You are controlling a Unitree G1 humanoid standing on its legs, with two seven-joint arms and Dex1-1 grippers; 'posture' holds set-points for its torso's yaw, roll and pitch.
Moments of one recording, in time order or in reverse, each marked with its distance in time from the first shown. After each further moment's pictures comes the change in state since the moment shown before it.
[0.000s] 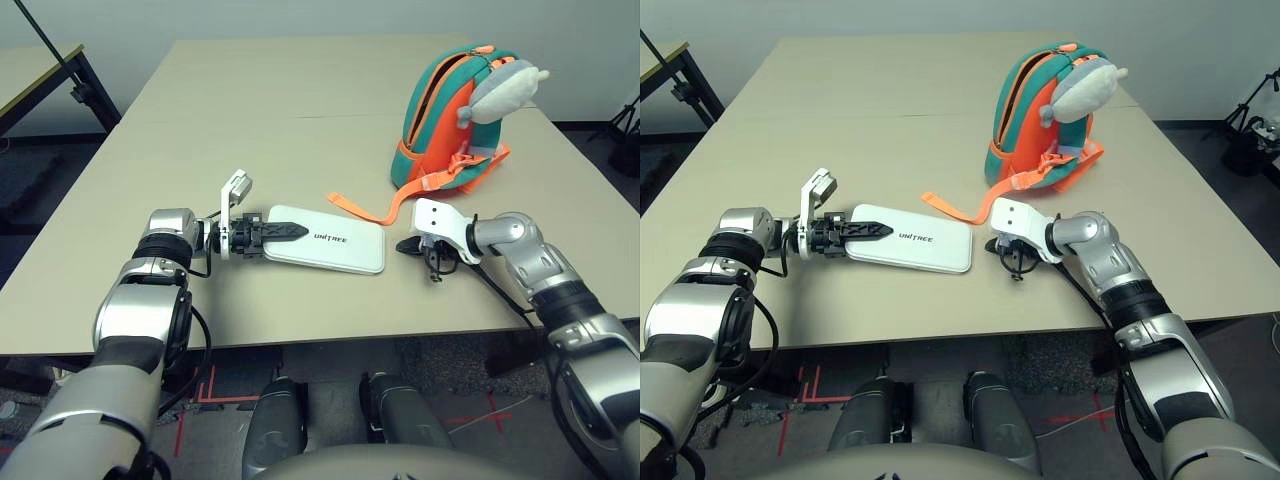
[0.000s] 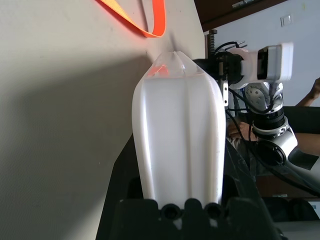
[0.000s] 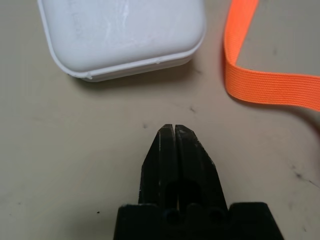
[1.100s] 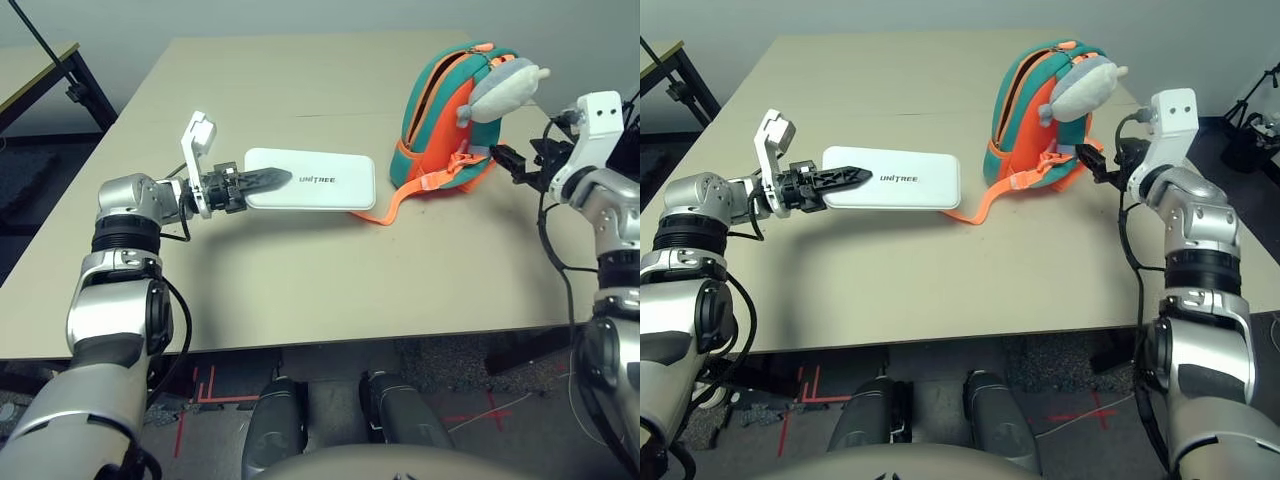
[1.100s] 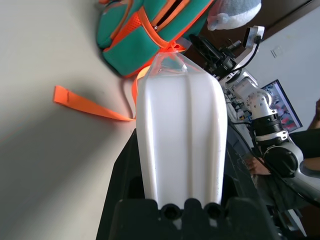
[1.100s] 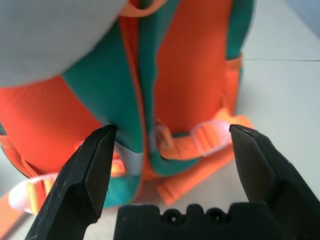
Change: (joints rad) left arm 0.013 0.095 0.187 -0.325 -0.186 0.080 0.153; right arm -0.319 0.022 -0.480 0.448 0.242 0.174 -0.541
